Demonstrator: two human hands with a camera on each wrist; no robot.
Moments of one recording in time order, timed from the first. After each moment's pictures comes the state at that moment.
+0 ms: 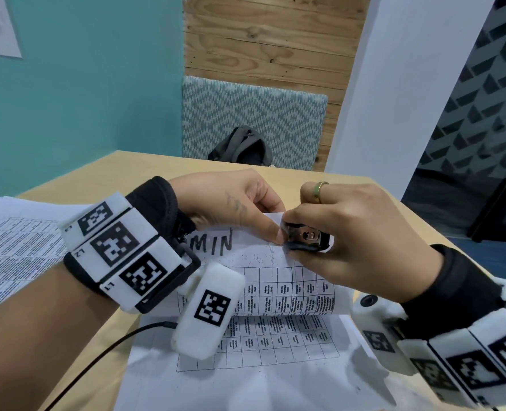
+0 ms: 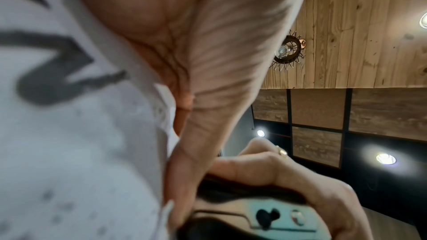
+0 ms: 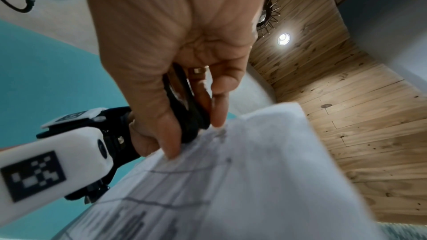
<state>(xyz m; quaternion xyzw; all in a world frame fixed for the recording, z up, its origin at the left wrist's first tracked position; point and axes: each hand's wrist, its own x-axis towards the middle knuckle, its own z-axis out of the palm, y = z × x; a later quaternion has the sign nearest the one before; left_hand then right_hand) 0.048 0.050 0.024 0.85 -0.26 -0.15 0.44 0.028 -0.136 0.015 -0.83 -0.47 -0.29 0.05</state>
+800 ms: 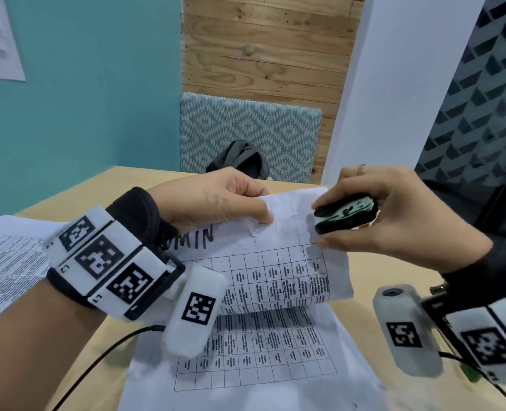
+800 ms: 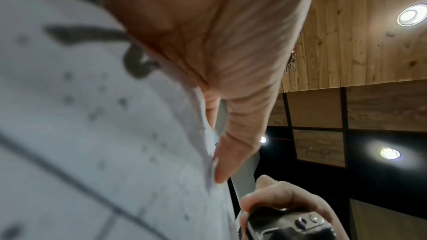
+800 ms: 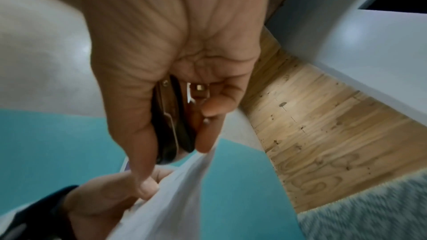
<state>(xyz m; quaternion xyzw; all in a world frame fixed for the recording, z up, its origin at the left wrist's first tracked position) 0.046 0.060 0.037 0.83 -0.25 -0.09 0.49 0.043 -0.168 0.043 -0.83 -0.43 -0.19 0.30</state>
